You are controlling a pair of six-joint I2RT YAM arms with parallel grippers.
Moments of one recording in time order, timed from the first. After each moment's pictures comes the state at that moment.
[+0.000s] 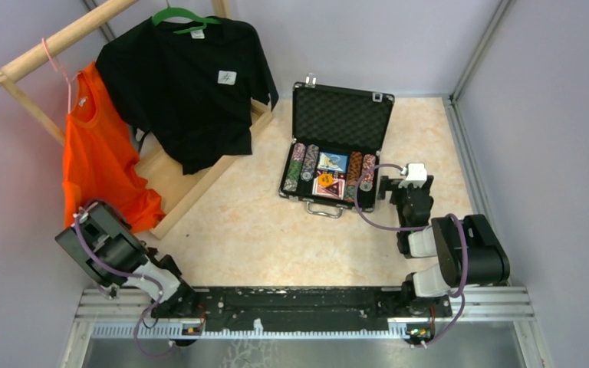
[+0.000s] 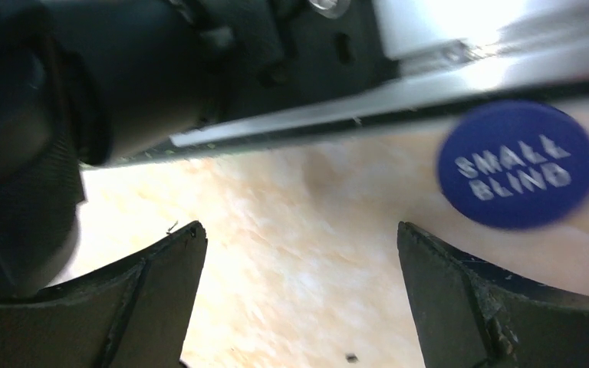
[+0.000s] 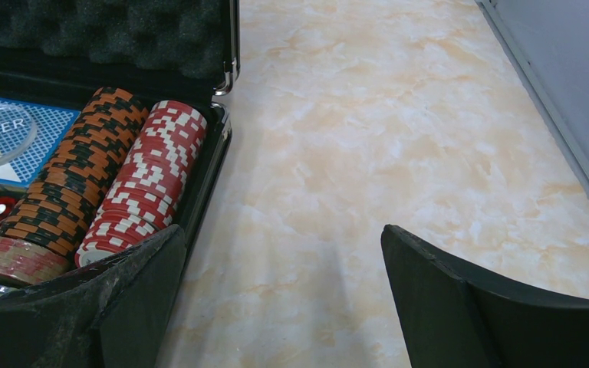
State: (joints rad) left arm 0.83 1.56 0.77 -1.40 -0.11 -1.90; right arm 0.07 1.45 0.15 1.19 0.12 -0.04
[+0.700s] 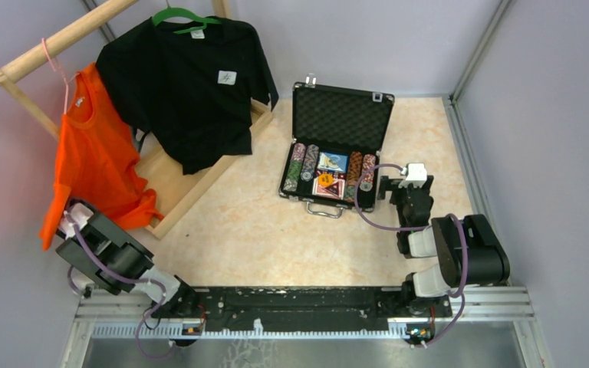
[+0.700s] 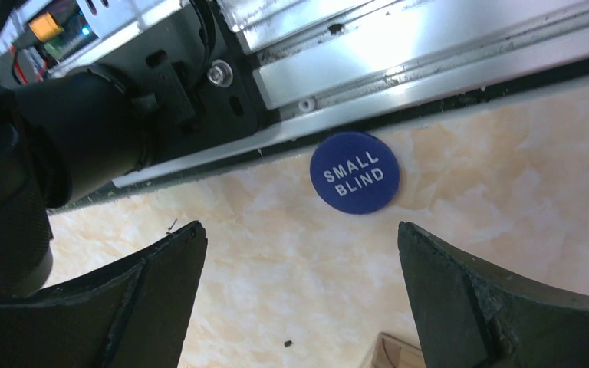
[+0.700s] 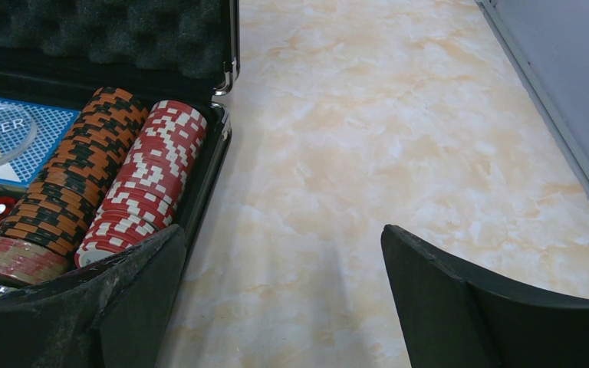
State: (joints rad) left arm 0.94 1.49 0.91 -1.39 -0.29 -1.83; right arm 0.07 1.45 0.15 1.19 0.12 -0.04
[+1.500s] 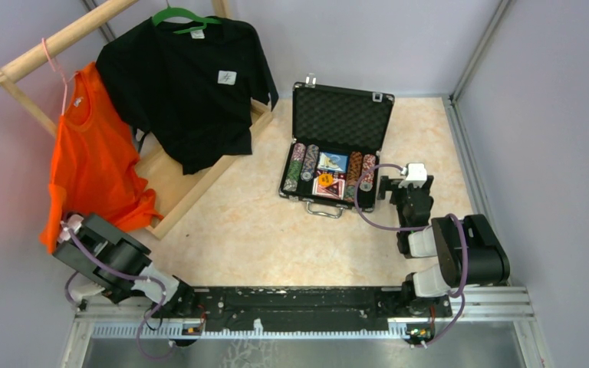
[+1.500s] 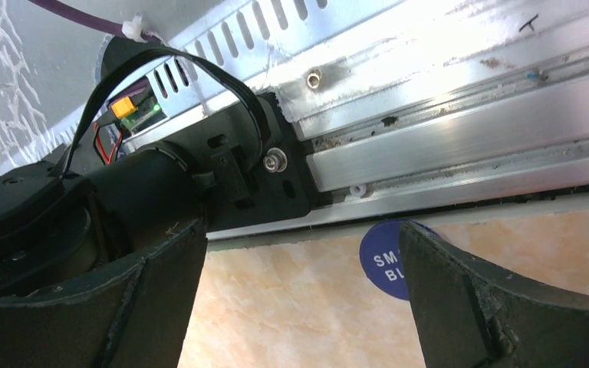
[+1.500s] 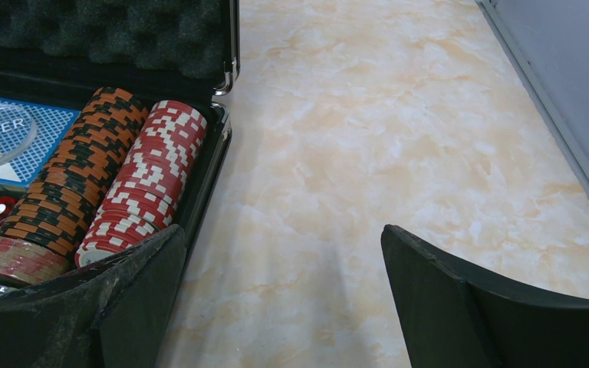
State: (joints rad) left arm 1.04 1.51 0.83 -1.39 -0.40 -1.68; right arm 0.07 1.45 0.15 1.19 0.12 -0.04
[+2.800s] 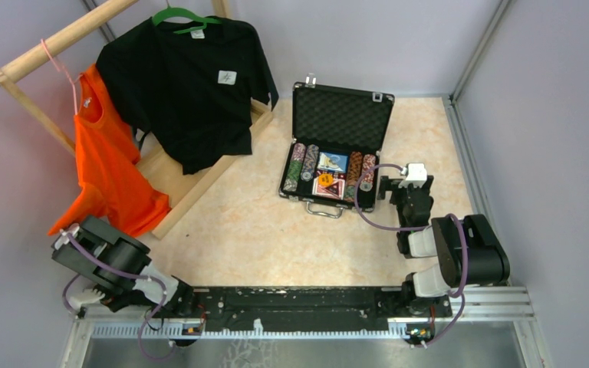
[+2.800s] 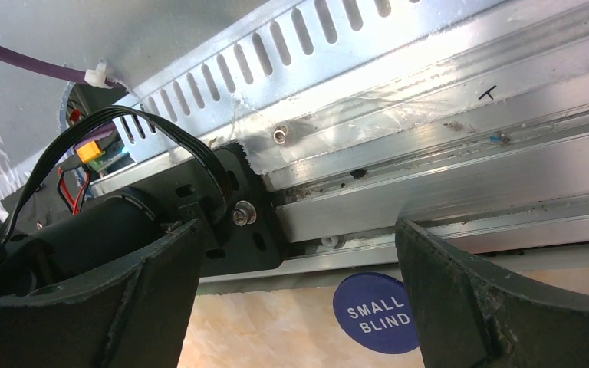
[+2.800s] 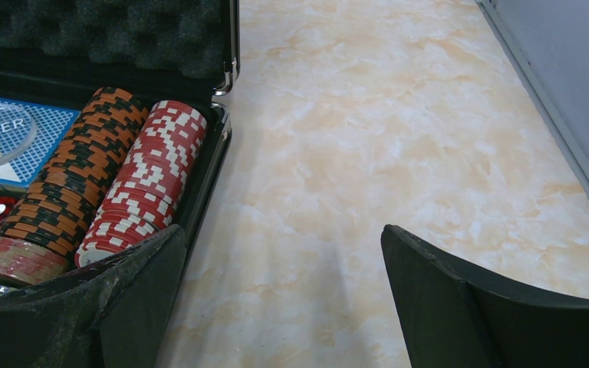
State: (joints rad) left arm 1.11 1.51 0.76 -1.23 -0.47 -1.61; right arm 0.07 1.45 0.15 1.19 0.12 -0.04
